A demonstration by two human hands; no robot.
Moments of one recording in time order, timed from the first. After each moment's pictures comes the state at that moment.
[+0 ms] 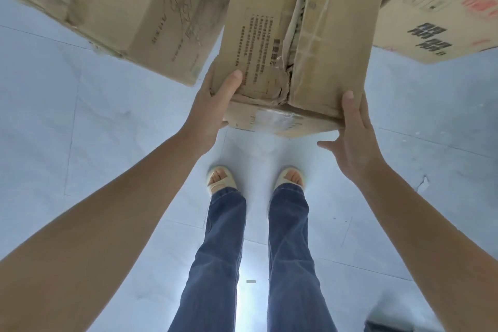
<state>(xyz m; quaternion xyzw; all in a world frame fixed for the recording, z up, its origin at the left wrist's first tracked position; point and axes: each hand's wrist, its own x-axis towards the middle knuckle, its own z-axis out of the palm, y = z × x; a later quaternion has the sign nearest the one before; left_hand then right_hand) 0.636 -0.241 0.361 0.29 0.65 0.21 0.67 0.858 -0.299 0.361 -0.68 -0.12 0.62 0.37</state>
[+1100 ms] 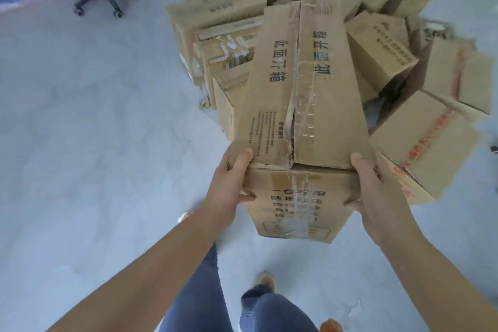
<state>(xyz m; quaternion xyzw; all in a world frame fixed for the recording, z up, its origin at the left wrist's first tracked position) 0.698 -0.558 0.697 0.13 0.63 0.52 0.57 0.903 -0.488 0.734 -0.58 -0.48 0.55 0.36</state>
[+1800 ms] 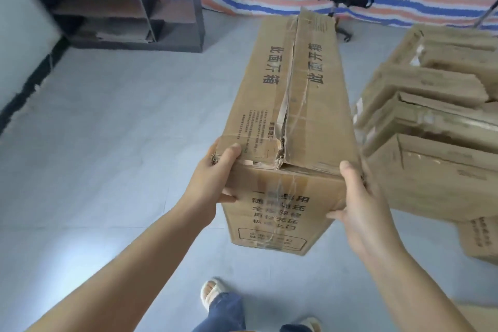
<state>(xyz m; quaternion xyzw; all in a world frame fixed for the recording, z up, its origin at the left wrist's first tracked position) 0.518 -0.943 0.783 -0.08 0.69 0.67 0.26 0.625 -0.751 0.776 -0.36 -0.66 0.65 0.15</state>
